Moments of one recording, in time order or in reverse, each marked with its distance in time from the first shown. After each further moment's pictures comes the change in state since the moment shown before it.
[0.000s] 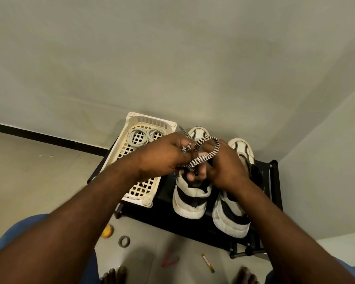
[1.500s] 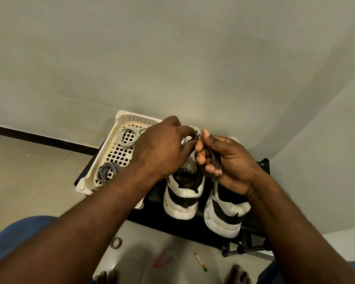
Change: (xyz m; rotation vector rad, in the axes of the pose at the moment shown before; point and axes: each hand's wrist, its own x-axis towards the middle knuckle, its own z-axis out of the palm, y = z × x) left_hand 0.034 -0.019 0.012 1.024 0.570 0.153; right_hand -0.002 -0.025 -0.049 1.398 -0.239 0.446
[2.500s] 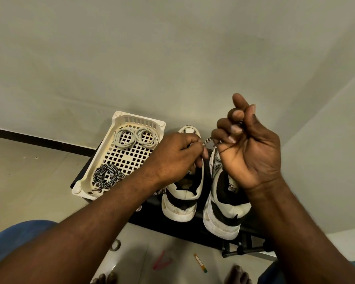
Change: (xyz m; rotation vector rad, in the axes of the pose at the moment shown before) left_hand -0.003 0.017 0.013 -0.776 -0.210 -0.166; right_hand 0.001 -0.019 -0.003 0.602 -0.054 -0.471
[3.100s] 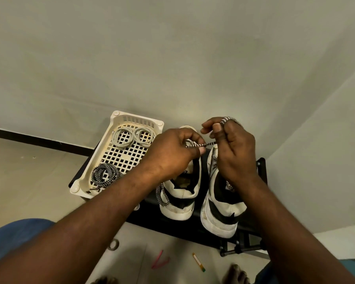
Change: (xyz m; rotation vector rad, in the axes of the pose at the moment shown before) left_hand 0.001 0.009 0.003 0.054 0.107 -0.169; right_hand -0.004 0.015 -0.032 -1.619 0.068 -0.512
